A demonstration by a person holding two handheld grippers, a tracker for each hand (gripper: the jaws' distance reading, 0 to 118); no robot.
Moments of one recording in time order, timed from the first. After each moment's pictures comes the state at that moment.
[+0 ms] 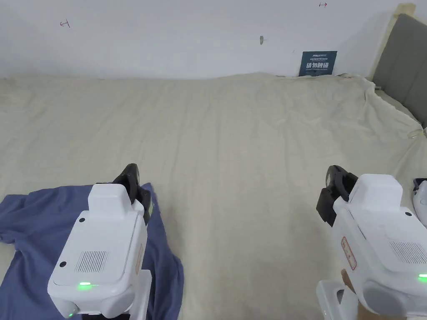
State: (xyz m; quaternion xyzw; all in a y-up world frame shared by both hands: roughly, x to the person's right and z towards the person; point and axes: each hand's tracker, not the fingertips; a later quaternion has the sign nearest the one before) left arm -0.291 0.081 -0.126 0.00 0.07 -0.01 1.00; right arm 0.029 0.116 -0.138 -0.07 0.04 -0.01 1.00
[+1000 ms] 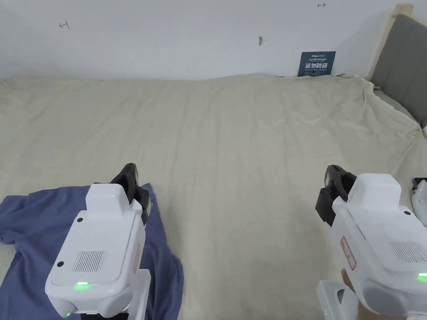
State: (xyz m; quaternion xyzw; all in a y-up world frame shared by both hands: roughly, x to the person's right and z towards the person) left arm -0.293 0.082 -0.126 0.00 0.07 -0.01 1.00; right arm 0.034 0.118 -0.138 -0.07 0.05 -0.01 1.00
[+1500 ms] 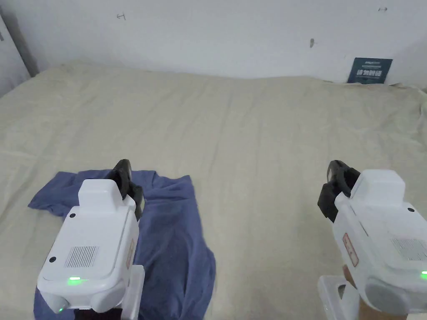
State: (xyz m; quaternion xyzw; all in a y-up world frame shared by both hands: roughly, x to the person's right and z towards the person) left arm -0.362 0.085 -0.085 0.00 0.16 -0.01 0.99; right arm -0.028 0.119 -0.159 -0.06 0.13 0.00 0.99
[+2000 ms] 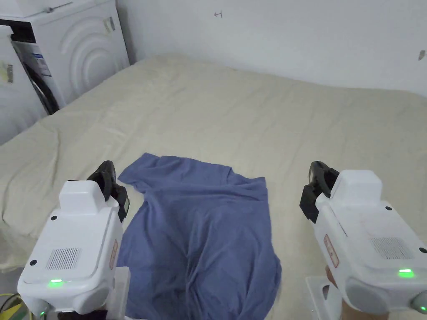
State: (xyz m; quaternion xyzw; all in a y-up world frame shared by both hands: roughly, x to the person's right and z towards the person) left arm -0.458 0.093 0.011 -0.01 0.31 -0.03 0.95; right arm -0.162 0.116 -0.152 -0.07 0.29 0.00 0.96
